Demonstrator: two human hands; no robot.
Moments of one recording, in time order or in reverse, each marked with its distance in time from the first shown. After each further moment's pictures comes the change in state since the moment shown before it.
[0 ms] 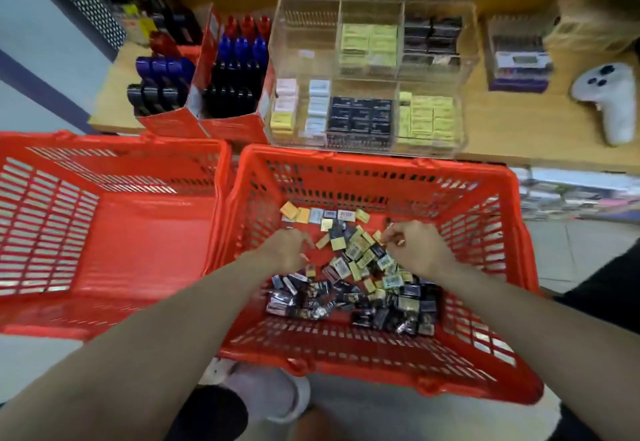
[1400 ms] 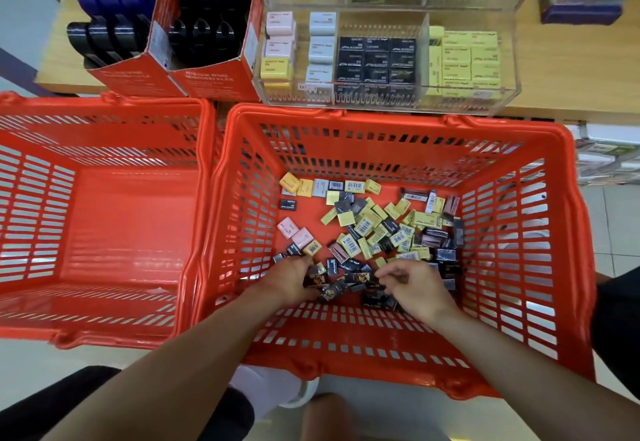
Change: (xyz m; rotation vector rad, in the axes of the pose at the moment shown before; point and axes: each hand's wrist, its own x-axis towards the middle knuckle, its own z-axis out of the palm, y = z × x) left_hand 0.022 -0.046 0.111 -0.042 -0.067 -0.023; right_hand -0.037 0.017 0.098 0.453 -0.069 0.215
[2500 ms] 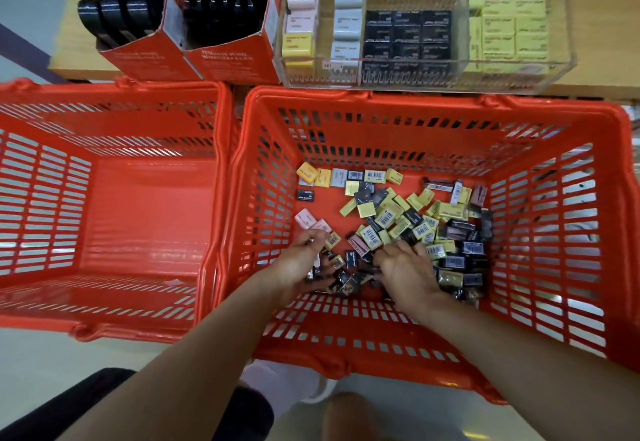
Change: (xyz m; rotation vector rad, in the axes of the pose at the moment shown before) left_hand -0.022 0.011 -0.023 -1.392 -0.011 -0.392; right_hand 0.043 0.001 0.056 -1.033 0.016 -0.361
